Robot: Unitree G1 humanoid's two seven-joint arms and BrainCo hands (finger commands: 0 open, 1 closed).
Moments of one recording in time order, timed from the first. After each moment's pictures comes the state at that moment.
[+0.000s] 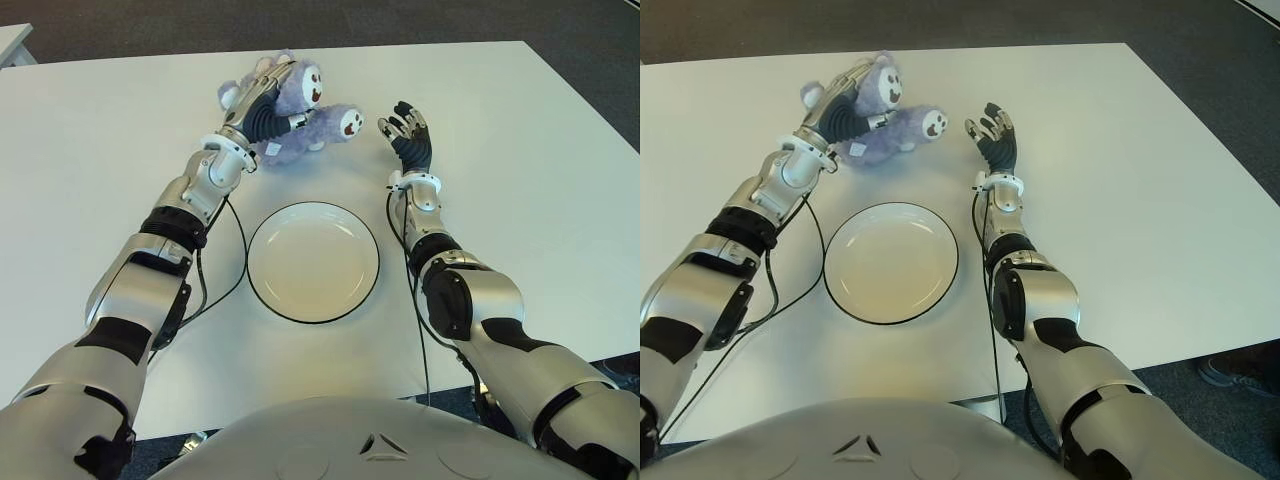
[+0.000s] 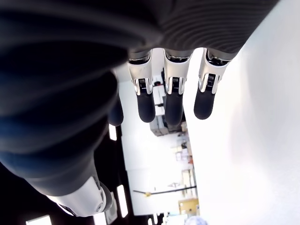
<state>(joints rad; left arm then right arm) -0.77 0.36 -0.26 0.85 0.51 -0.51 0.21 -0.87 -0.03 -0.26 1.29 0.04 -0.56 -0.07</state>
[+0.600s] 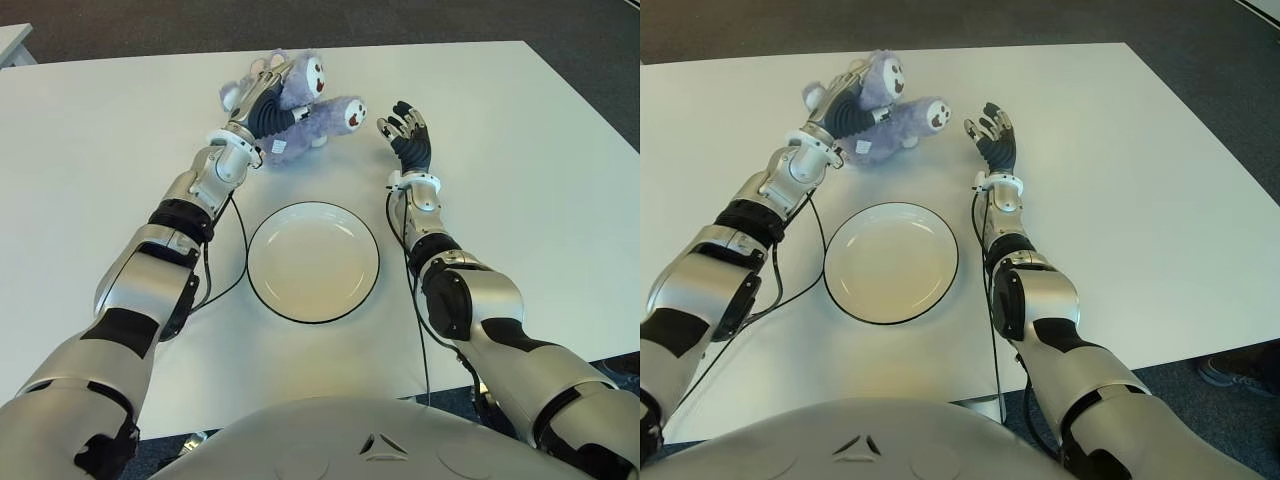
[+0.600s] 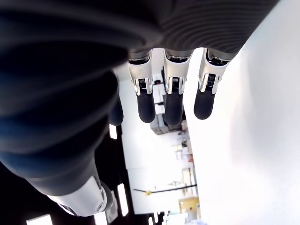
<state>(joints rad) -0.83 0.33 -0.26 0.94 0.51 -0.51 0.23 -0.87 -0.03 -0.26 1.29 0.04 -0.57 -0.07</state>
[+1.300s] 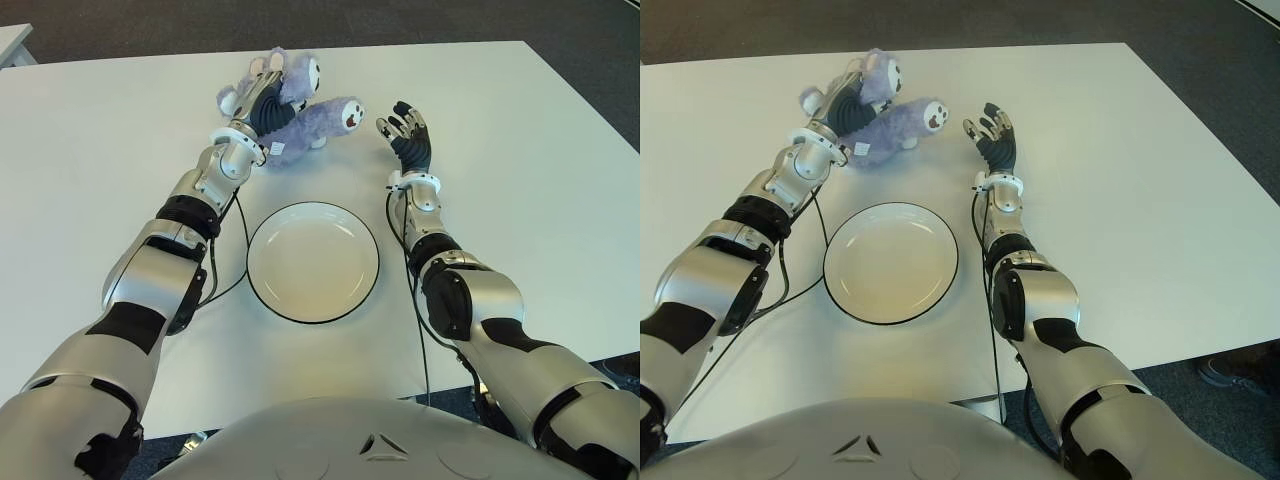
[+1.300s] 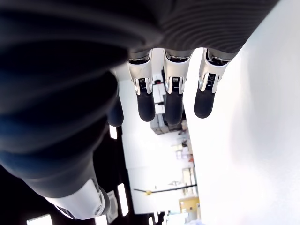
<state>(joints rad) -0.87 0.30 -0.25 1.00 0.47 -0.49 0.23 -0.87 -0.03 -0.26 1.29 0.04 -0.57 -0.07</state>
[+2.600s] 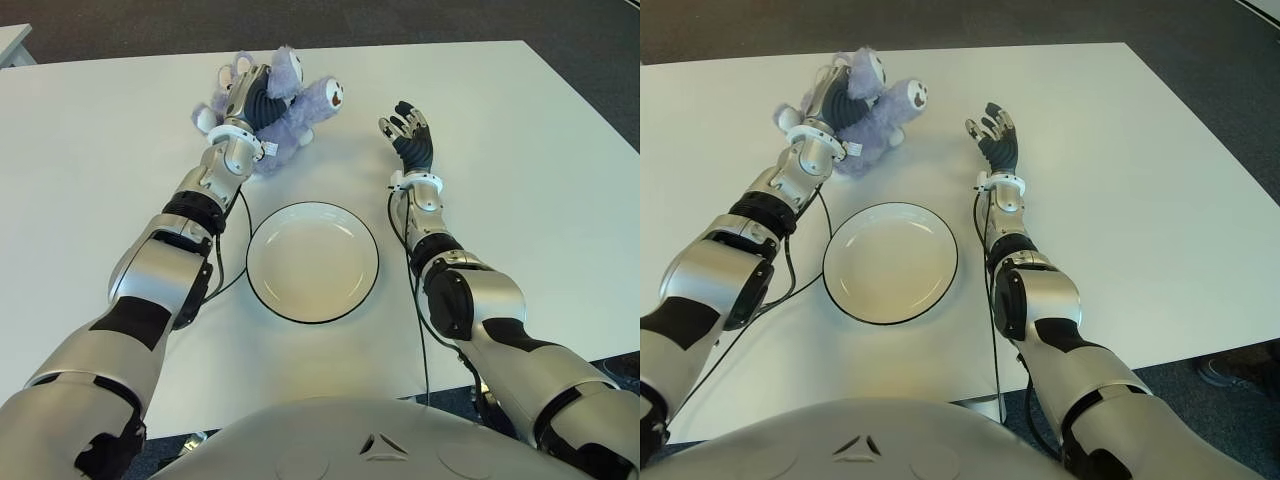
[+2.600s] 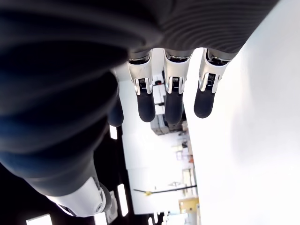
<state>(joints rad) -0.90 0.27 -0.24 1.06 0.45 -0.37 0.35 -0.87 -0.04 -0.26 1.29 0.04 -0.57 -0.06</state>
